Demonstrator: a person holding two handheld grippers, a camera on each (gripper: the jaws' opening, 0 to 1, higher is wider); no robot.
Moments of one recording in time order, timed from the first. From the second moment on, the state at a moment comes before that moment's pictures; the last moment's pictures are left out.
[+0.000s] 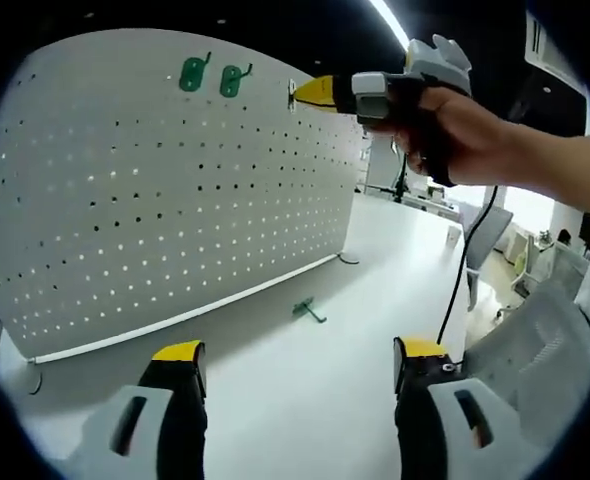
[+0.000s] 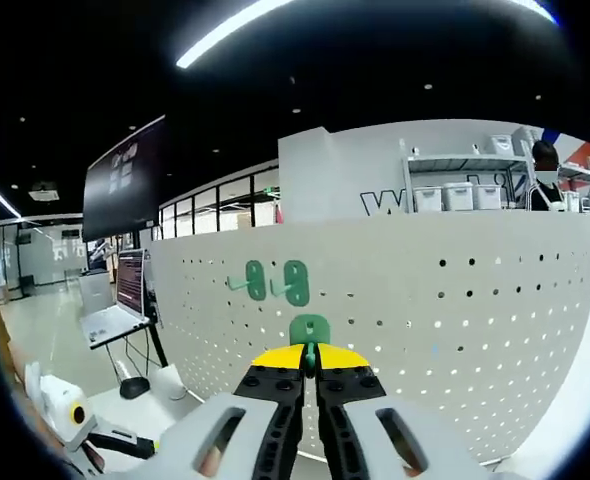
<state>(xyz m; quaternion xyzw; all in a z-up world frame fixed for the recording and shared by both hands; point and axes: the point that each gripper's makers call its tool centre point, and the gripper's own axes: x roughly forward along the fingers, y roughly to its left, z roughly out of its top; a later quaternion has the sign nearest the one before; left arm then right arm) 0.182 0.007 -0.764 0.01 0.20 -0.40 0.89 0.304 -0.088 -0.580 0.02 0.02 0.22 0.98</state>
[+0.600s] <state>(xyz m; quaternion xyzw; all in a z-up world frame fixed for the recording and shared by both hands) 0.180 0.005 -0.770 0.02 0.21 -0.41 0.89 0.335 -0.098 -0.559 0.00 -0.01 0.17 0.98</state>
